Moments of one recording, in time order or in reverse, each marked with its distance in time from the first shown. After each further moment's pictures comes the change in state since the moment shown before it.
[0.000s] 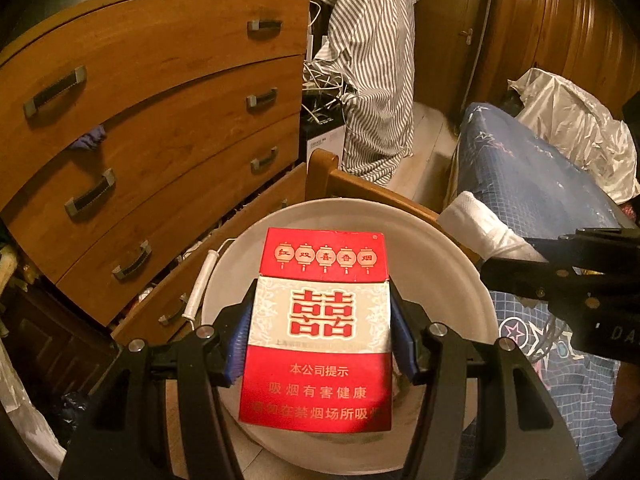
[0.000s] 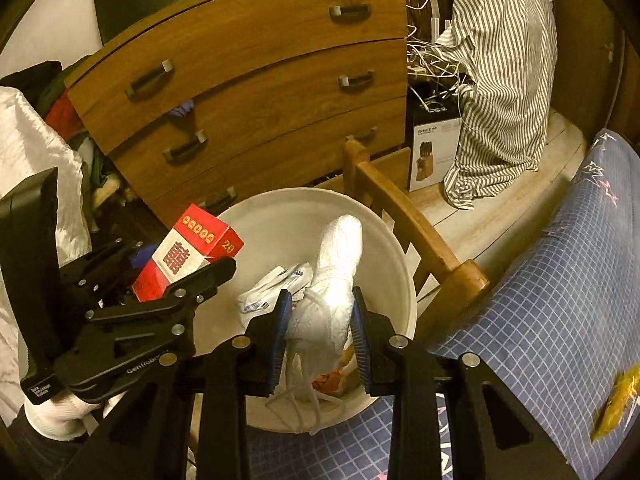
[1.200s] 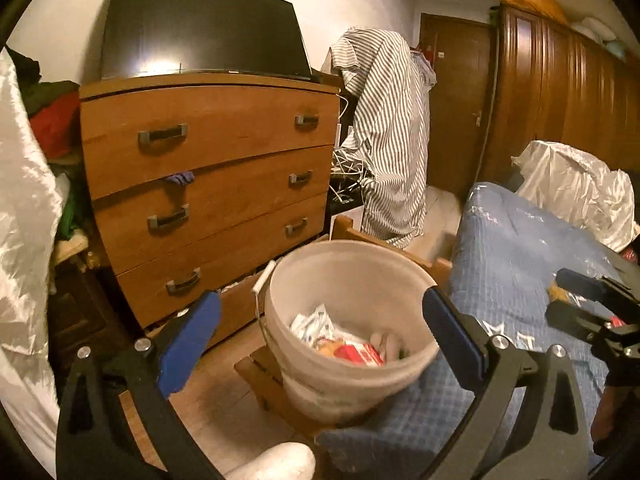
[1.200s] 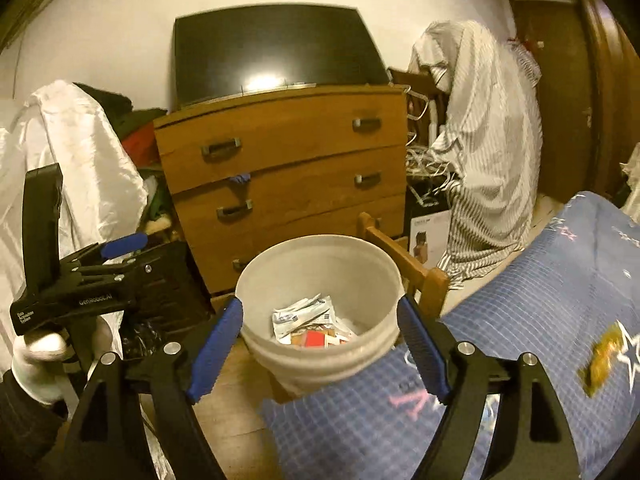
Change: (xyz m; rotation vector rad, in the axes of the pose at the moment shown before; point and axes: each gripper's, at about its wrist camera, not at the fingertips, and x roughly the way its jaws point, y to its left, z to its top) left arm -0.161 -0.012 -0.091 -0.079 -0.336 0.079; right arm -0.173 0.025 -0.168 -0.072 -0.459 0.004
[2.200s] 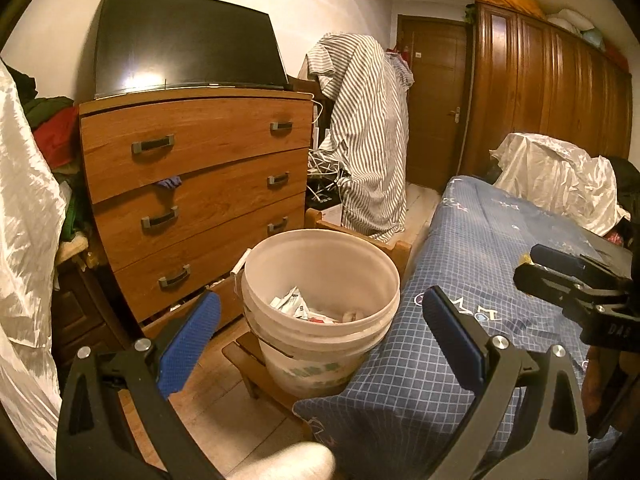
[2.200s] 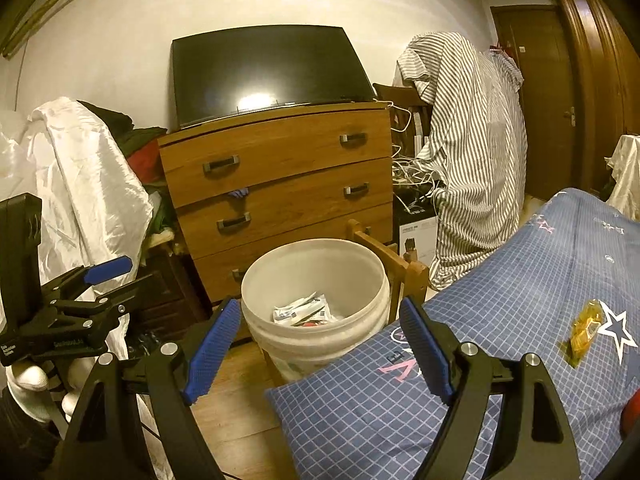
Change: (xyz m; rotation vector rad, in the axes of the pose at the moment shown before) left arm -0.054 -0.034 -0.025 0.049 -0.021 -0.045; right arm -0.049 -0.001 -0.010 0.024 -0.024 -0.015
